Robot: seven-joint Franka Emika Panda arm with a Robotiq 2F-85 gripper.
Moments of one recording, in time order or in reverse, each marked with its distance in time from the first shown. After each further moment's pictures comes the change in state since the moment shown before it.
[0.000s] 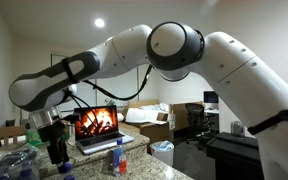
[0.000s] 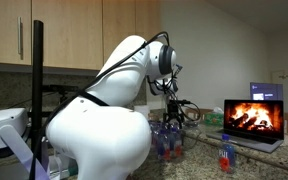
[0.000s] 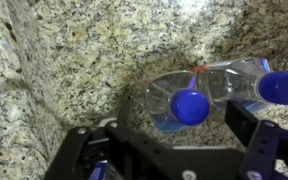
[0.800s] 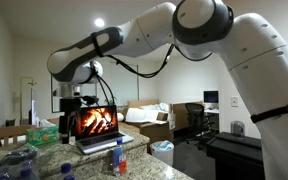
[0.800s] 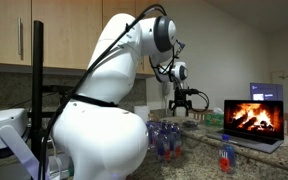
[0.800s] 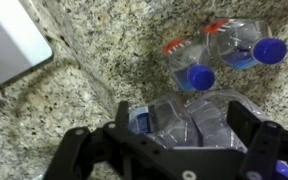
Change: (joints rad) arm -0.142 -0.271 -0.004 -0.241 0.215 0.277 0.041
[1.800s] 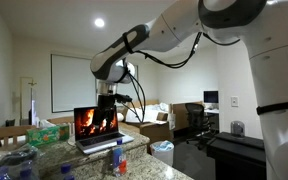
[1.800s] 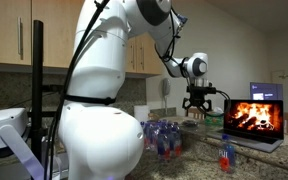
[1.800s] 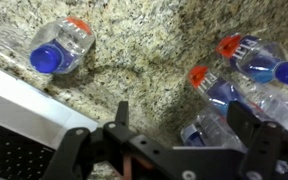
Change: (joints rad) arm -0.148 -0.232 -0.085 -0.316 0.165 0.125 0.130
